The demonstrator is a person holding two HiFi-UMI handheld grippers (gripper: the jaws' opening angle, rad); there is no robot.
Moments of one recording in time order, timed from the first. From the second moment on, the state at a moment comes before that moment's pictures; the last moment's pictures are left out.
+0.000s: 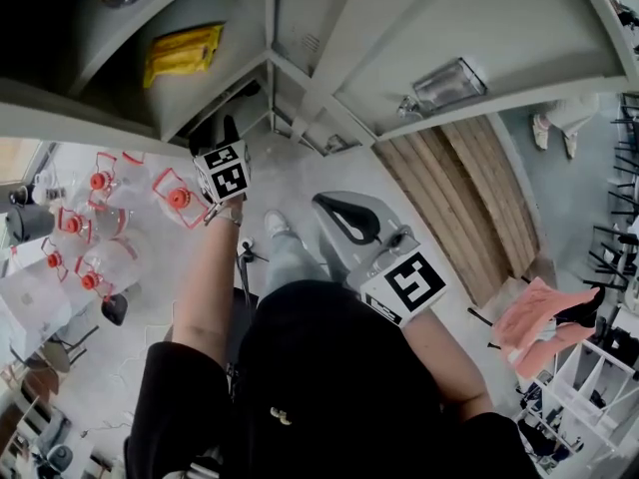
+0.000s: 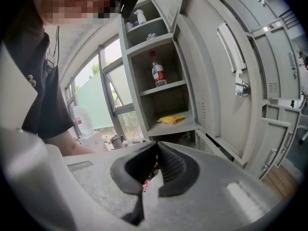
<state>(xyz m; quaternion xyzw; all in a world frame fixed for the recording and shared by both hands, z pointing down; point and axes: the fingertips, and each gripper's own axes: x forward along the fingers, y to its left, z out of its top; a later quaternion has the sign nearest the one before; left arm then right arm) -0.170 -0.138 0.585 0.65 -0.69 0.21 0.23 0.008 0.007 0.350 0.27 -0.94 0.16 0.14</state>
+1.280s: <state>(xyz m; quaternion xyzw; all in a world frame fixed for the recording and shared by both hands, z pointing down) -0.062 0.000 0.375 0.78 -0.58 0.11 0.22 0.050 0.014 0.327 0.22 -0.96 0.14 0.11</state>
